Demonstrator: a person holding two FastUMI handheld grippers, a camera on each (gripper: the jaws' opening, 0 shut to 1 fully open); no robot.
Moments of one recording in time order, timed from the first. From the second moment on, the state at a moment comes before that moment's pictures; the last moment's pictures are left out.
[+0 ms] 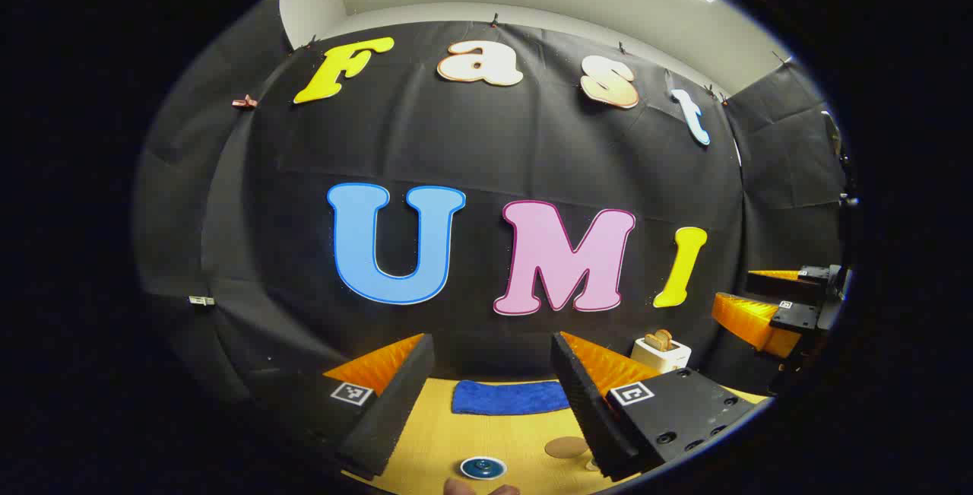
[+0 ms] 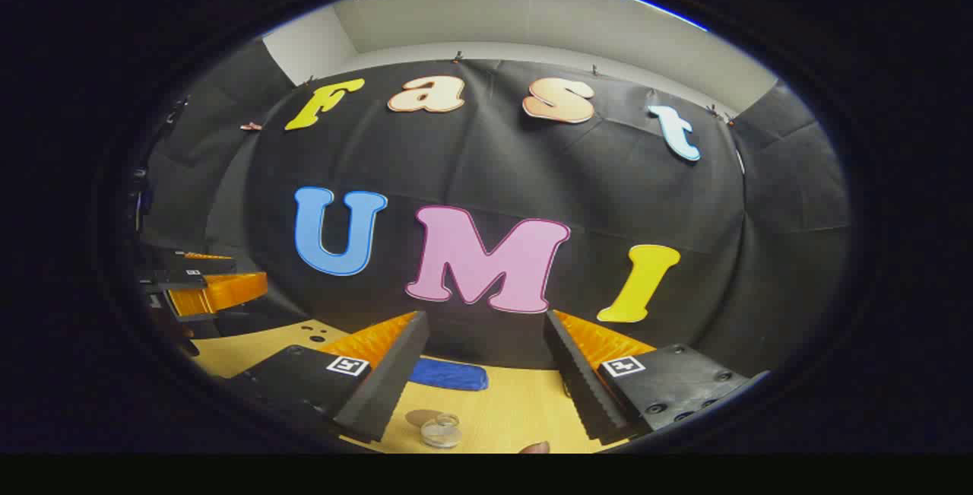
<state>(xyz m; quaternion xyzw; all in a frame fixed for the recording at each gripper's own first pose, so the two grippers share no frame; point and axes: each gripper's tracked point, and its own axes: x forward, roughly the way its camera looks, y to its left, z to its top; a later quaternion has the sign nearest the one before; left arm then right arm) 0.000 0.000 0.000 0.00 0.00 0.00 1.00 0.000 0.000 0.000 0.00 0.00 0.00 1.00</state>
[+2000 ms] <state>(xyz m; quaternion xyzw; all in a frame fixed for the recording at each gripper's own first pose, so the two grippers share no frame) 0.029 -0.020 -0.250 0.02 0.10 -0.01 0.99 -0.022 0.036 -0.249 0.01 0.12 0.06 0.99</state>
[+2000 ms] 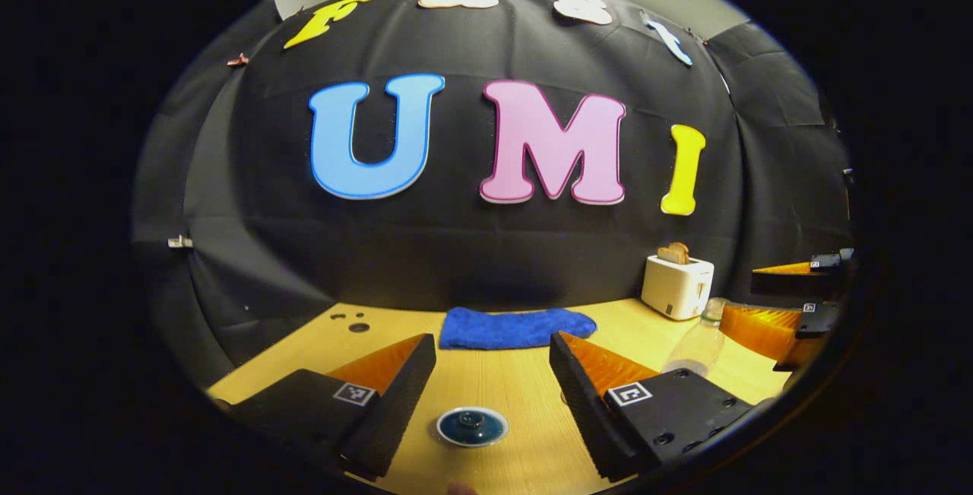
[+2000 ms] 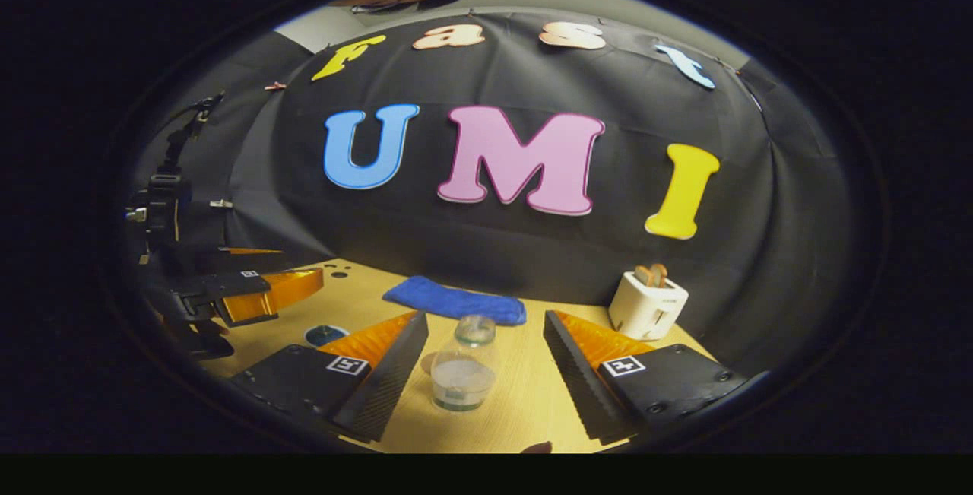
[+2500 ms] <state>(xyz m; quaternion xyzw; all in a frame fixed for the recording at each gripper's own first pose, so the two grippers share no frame) 0.043 -0.001 -0.347 0.05 0.15 0.00 0.99 -0.028 0.058 -0.322 0.02 0.15 0.07 0.99</state>
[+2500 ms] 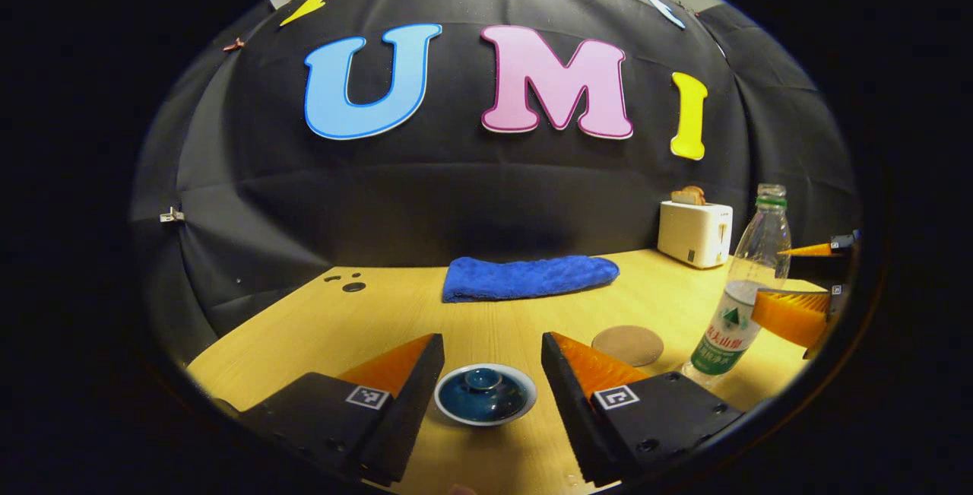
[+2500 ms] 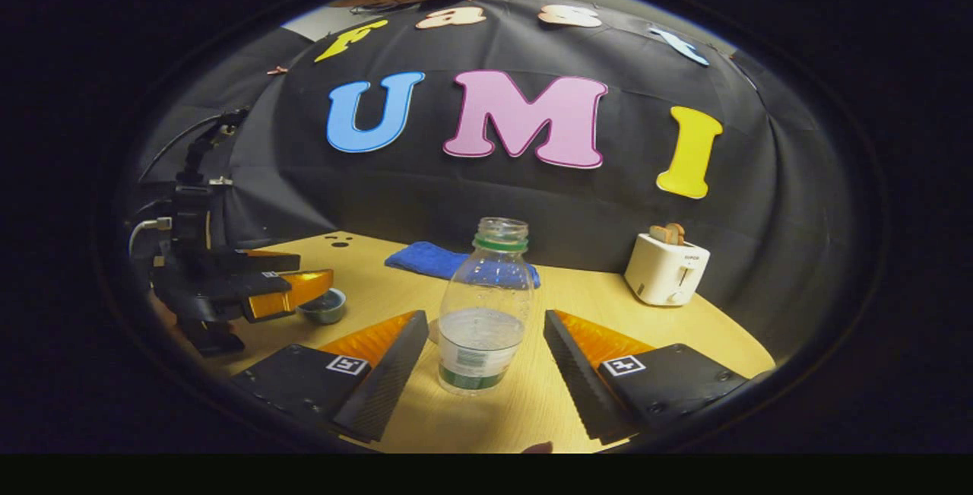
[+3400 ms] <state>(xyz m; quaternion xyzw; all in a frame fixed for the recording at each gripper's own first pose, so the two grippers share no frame) 0.049 0.017 -0.331 0.02 0.15 0.01 0.99 -0.021 0.065 -0.349 0.03 0.17 0.07 0.98</state>
